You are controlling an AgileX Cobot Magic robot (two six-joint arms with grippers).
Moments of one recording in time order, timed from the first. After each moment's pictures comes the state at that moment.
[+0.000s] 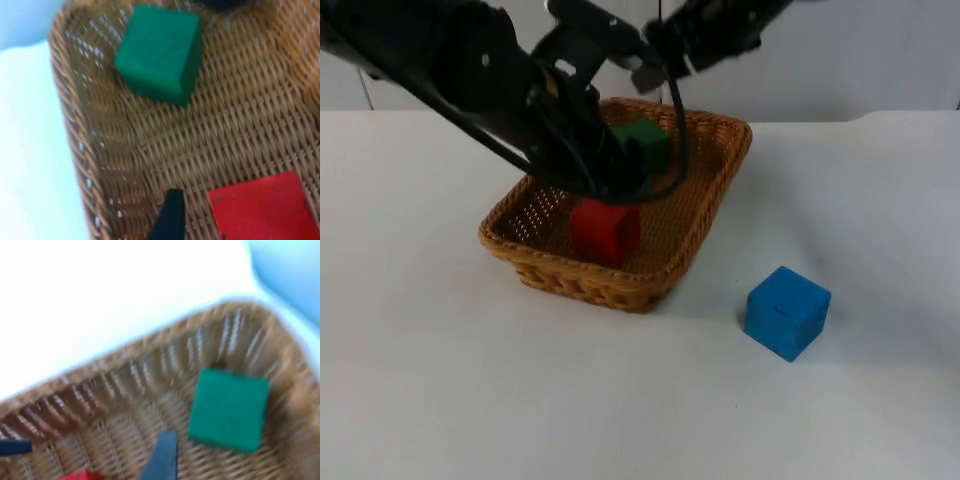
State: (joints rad) right arm 0.45 2.55 -2.52 0.33 0.92 -0.46; left arm -0.45 1.98 -1.19 0.07 0.09 0.21
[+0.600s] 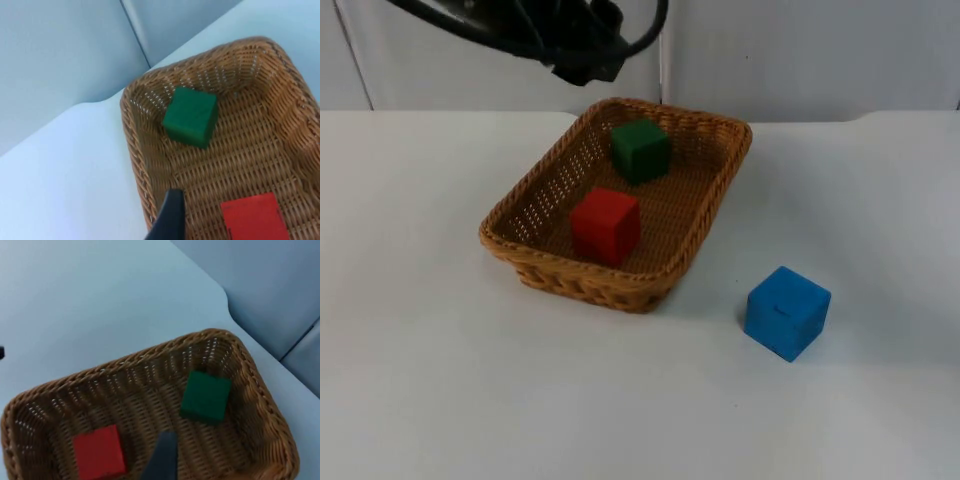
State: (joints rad) right arm 0.45 2.32 -2.53 0.27 1.15 -0.45; left arm -0.45 1.69 -1.19 0.06 0.28 0.20
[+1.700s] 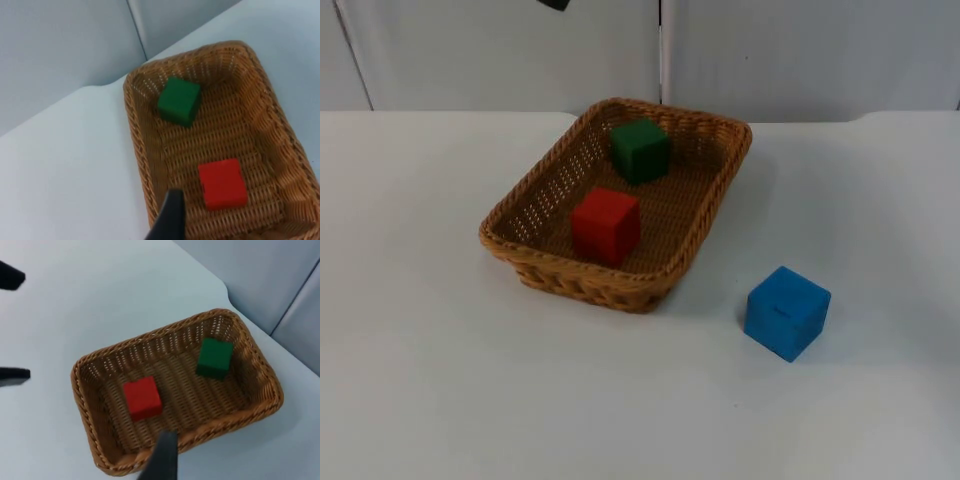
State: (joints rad) right arm 0.45 1.75 -1.97 0.26 1.12 -0.42; left arm -0.45 1.43 -1.19 -0.01 0.56 0.19
